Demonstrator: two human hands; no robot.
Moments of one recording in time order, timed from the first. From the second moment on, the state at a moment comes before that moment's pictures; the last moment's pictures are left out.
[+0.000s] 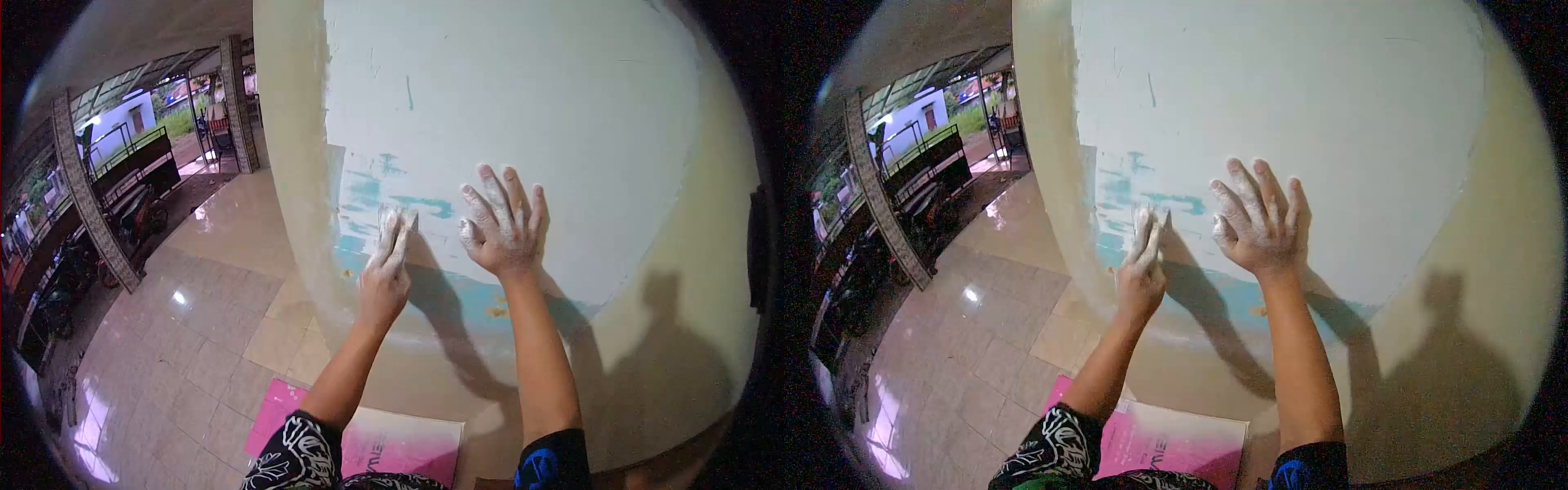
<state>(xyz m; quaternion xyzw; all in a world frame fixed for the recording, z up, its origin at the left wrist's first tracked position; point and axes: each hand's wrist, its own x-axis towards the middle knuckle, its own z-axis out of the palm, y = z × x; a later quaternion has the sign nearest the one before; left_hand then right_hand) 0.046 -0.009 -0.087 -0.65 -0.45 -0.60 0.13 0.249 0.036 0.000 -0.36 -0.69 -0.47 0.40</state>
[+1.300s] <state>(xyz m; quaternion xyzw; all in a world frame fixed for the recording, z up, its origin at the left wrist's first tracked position) 0.105 -0.001 -0.040 -0.65 -0.47 -0.59 0.11 0.370 0.047 0.016 -0.43 -0.66 -0.48 0.40</state>
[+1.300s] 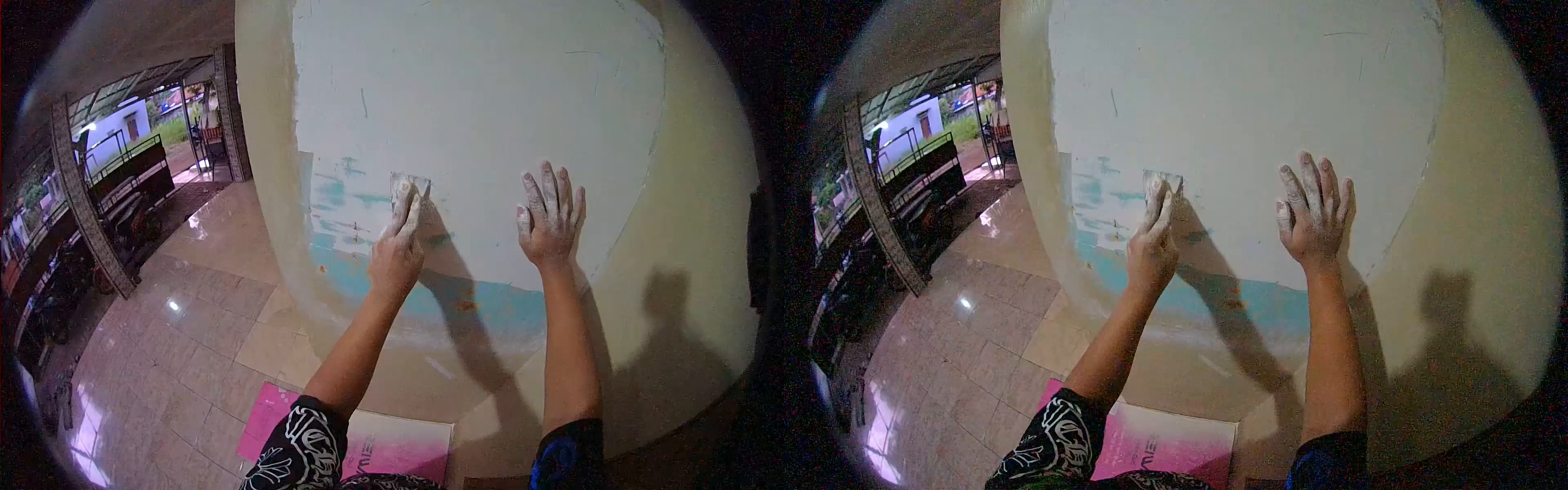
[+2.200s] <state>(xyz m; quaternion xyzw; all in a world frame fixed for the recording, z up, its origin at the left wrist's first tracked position) 0.135 -0.010 -0.034 -0.66 -0.47 -0.58 0.10 0.364 0.048 0.014 -0.39 -0.66 -0.45 0.45</state>
